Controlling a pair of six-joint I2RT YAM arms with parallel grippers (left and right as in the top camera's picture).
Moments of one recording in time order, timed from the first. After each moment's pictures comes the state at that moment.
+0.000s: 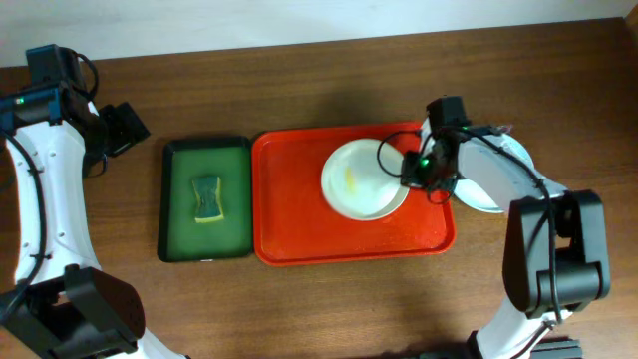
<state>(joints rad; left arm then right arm) 0.21 1.86 1.86 -1.24 -0.07 -0.35 0.07 1.86 1.18 -0.72 -0.26 0.33</state>
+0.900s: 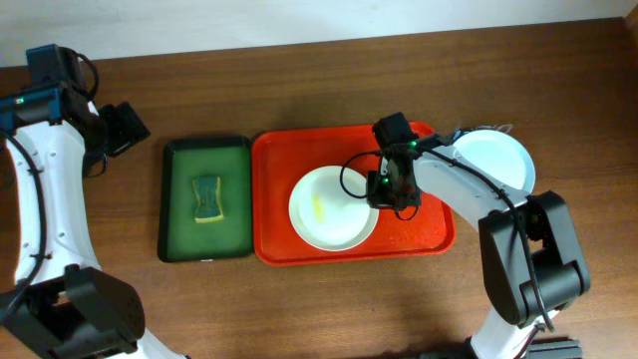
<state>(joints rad) 0.21 1.86 1.86 -1.24 -0.07 -0.35 0.30 1.86 1.18 -0.77 -0.15 0.42</state>
